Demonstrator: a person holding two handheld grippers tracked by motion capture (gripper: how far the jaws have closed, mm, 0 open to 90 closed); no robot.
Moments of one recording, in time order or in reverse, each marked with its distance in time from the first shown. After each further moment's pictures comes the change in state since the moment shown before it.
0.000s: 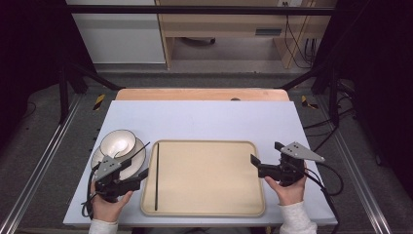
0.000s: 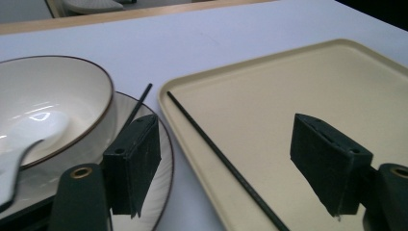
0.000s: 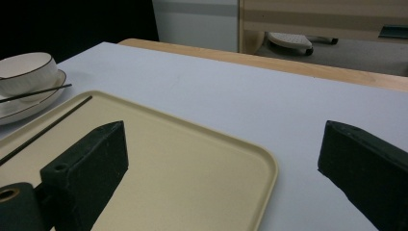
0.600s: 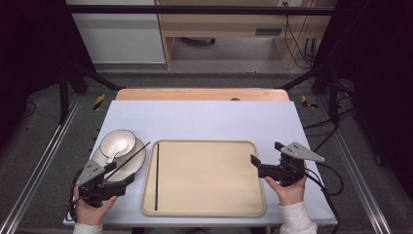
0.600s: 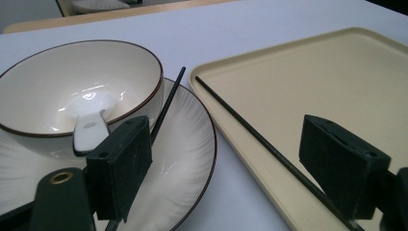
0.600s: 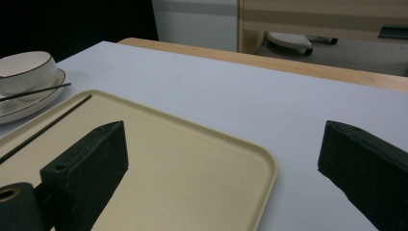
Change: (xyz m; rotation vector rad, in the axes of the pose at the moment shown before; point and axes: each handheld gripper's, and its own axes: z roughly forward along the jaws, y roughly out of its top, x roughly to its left) left arm 0.029 -0.016 -0.023 0.012 0.007 0.016; right arm 0.001 0.000 0.000 0.002 -0.004 0.001
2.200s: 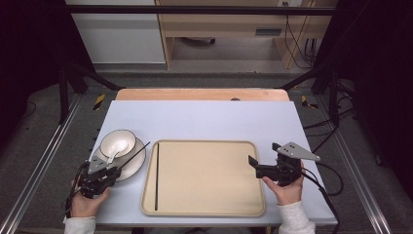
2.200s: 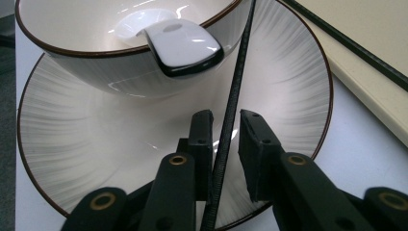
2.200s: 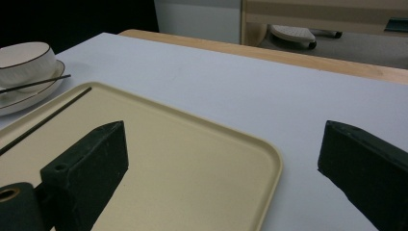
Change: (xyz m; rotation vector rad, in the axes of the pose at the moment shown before) left arm 0.036 -0.014 0.028 0.275 0.130 0.079; right arm 0.002 -0.003 0.006 0.028 0.009 -0.003
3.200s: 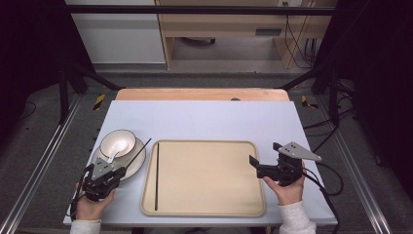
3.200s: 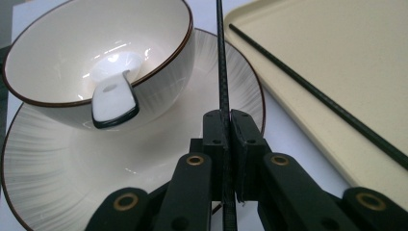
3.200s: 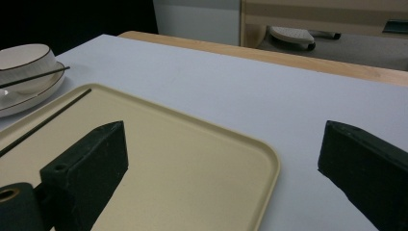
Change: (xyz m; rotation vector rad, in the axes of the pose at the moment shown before) left arm -0.031 0.011 -0.017 -0.103 -0.004 0.023; right arm -0.001 0.001 -0.002 -0.005 -0.002 -0.001
